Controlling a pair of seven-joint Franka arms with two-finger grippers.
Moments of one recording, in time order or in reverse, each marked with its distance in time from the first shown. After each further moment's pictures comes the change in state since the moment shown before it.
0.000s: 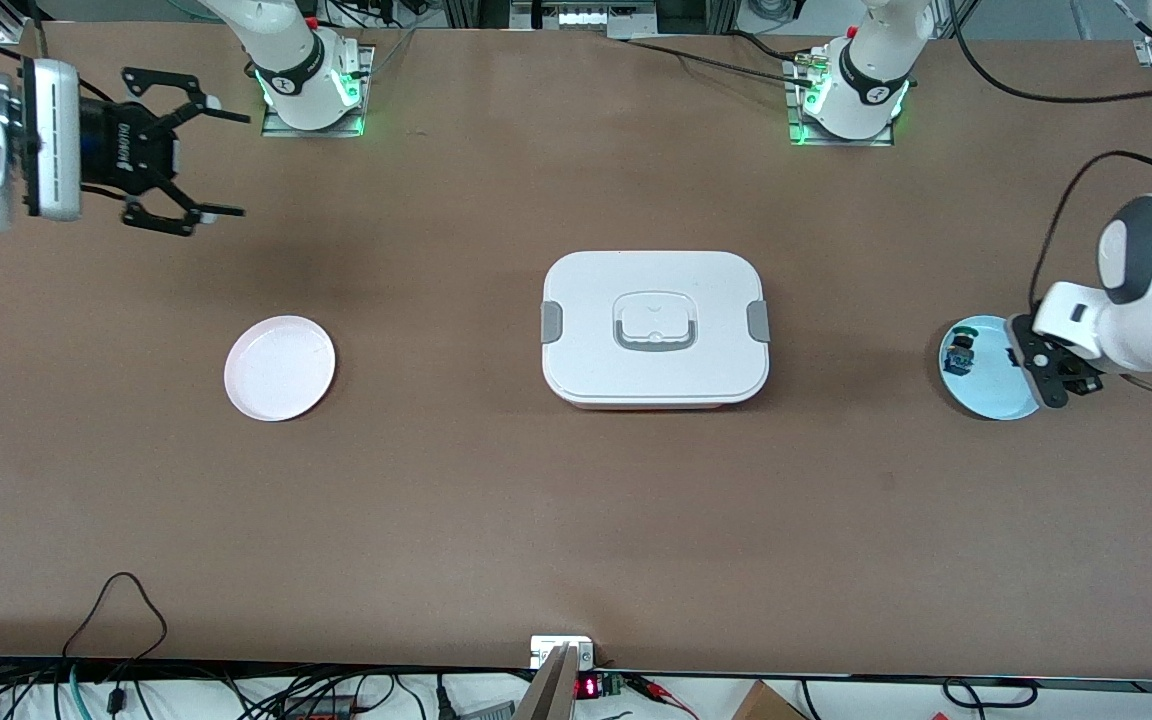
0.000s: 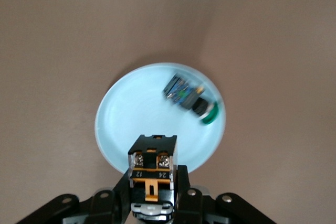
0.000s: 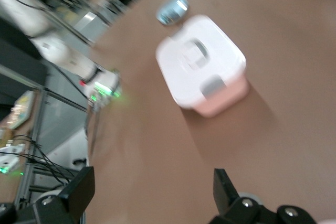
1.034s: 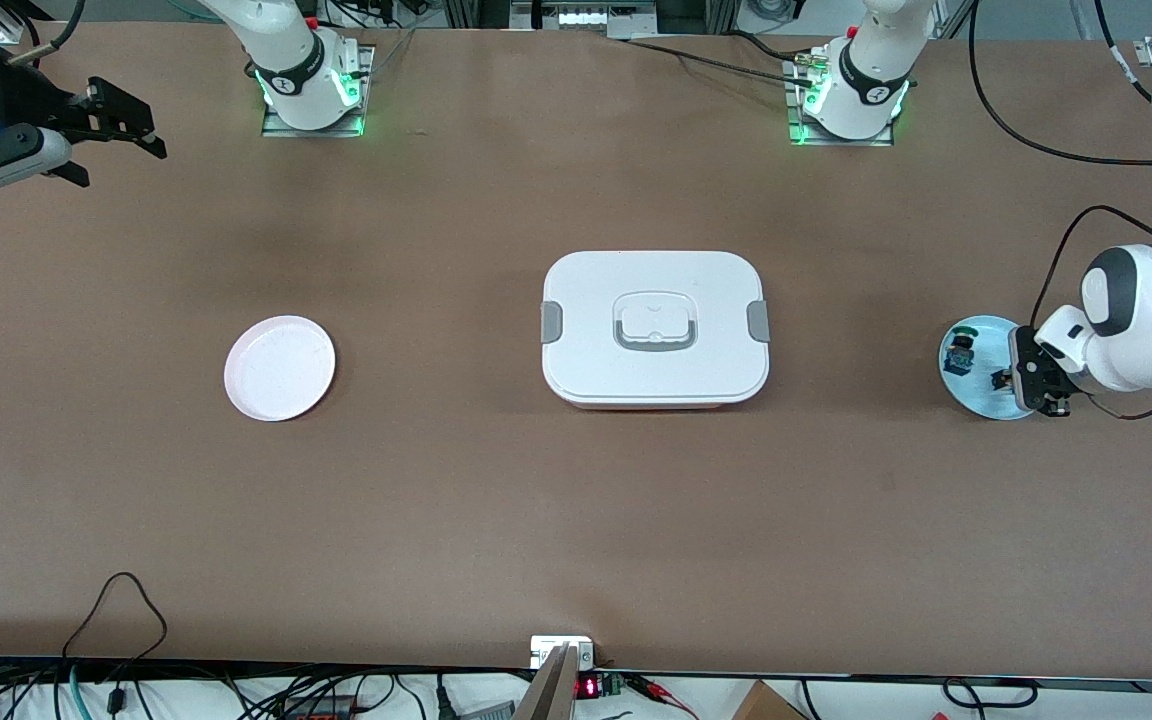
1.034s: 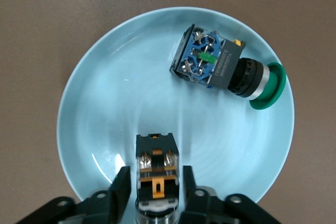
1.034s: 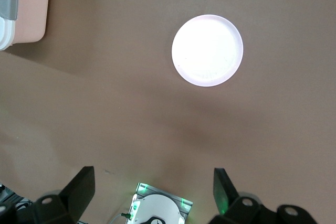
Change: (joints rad) left arm 0.115 0.183 -0.011 -0.040 0.028 0.234 0.266; right arm 0.012 -0.066 0.075 0.051 -0.627 0.000 0.762
